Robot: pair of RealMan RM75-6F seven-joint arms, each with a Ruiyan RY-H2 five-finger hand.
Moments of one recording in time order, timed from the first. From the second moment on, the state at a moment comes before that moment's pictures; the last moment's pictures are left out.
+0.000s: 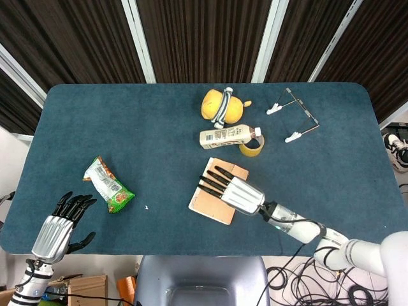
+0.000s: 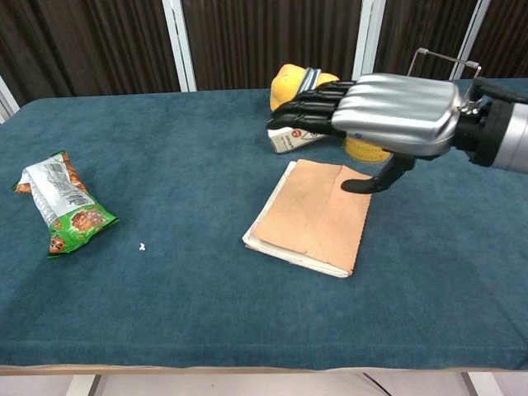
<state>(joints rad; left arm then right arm) -0.18 -1.24 0.03 -1.63 1.70 1.49 0.05 0.84 -1.42 -0.06 -1.33 -1.72 1.13 -0.19</state>
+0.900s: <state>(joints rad) -0.18 -1.24 0.03 -1.63 1.70 1.49 0.05 0.80 -1.46 -0.04 -1.31 -1.49 0.76 0.06</state>
